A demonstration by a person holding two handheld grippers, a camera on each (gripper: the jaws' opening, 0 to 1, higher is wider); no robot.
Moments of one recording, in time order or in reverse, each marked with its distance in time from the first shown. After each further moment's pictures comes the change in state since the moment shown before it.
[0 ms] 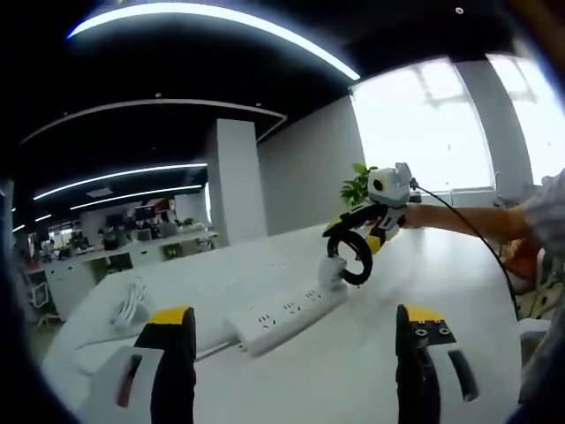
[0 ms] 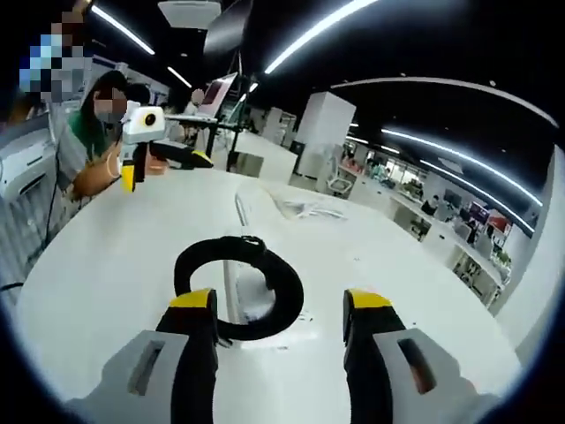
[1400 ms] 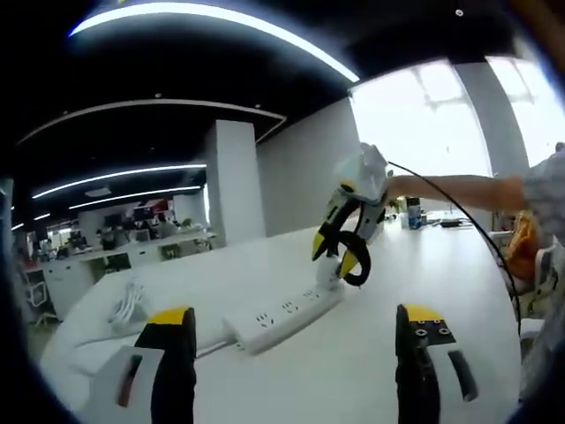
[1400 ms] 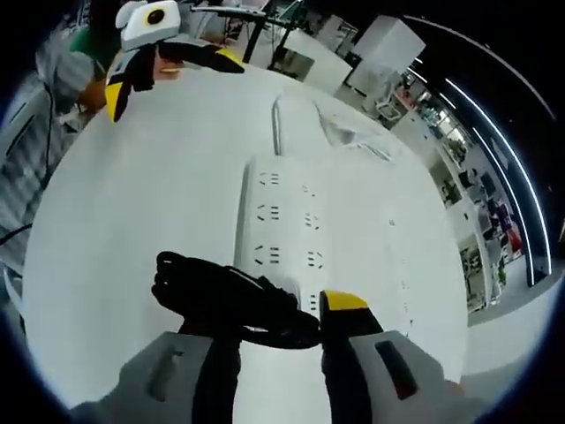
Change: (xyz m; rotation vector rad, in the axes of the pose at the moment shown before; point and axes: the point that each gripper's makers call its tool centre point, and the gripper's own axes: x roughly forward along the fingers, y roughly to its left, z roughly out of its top) left arm 0.000 -0.002 -0.002 -0.006 -0.012 -0.010; right arm 0.038 0.017 -0.022 -0.228 0.542 0.179
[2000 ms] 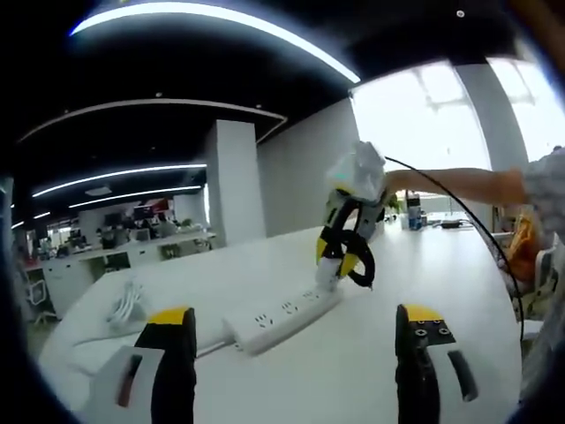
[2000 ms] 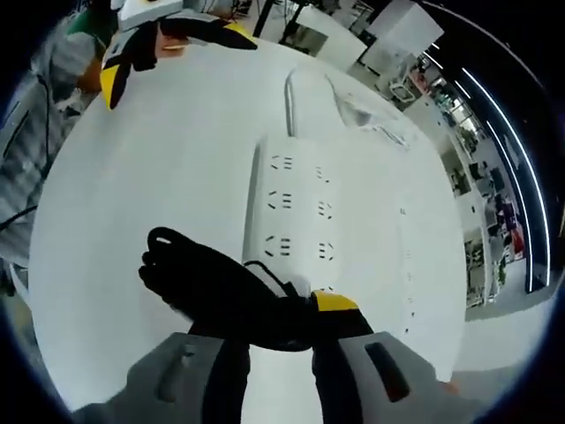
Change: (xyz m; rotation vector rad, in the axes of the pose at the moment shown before) left arm 0.002 -0.001 -0.001 -0.007 -0.002 -0.003; right arm 0.004 0.007 -0.002 -0.041 0.139 0.041
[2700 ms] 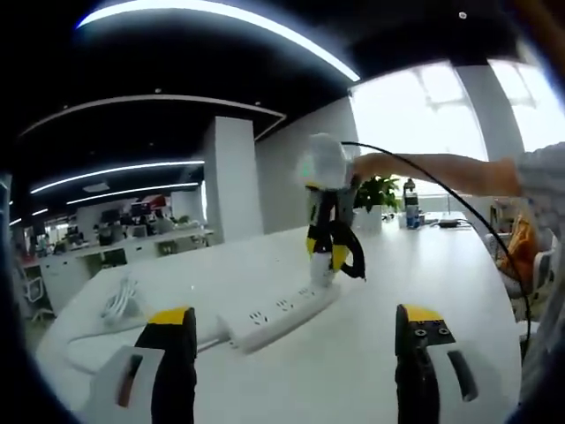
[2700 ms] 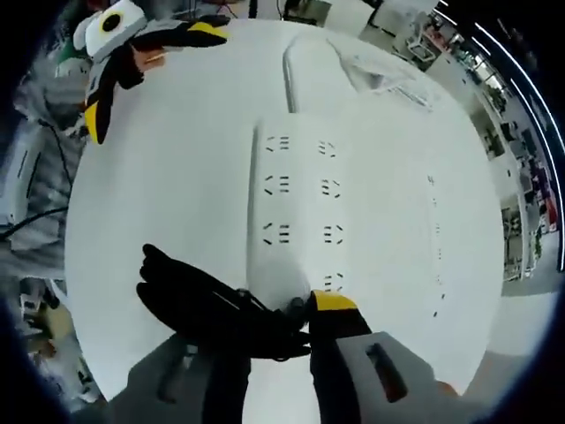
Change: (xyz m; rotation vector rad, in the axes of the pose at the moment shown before) left arm 0.005 -0.005 -0.004 -0.009 0.014 -0.013; right arm 0.002 -0.003 -0.009 0.117 0.155 0.246
